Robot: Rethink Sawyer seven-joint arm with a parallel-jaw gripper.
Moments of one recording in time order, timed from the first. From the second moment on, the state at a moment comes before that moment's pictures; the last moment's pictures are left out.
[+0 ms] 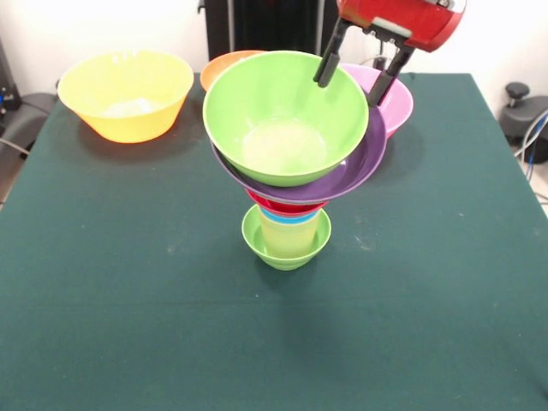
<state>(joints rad) 0.02 -0.65 -0.07 1.24 -0.36 0.96 2.04</state>
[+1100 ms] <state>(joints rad) 0.02 -0.71 -0.07 1.24 -0.32 0.96 2.04</state>
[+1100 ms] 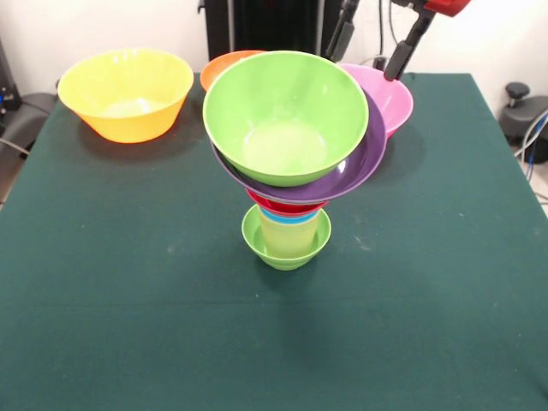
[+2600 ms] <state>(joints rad) 0.17 -0.71 -0.14 1.29 -0.24 0.94 2.06</state>
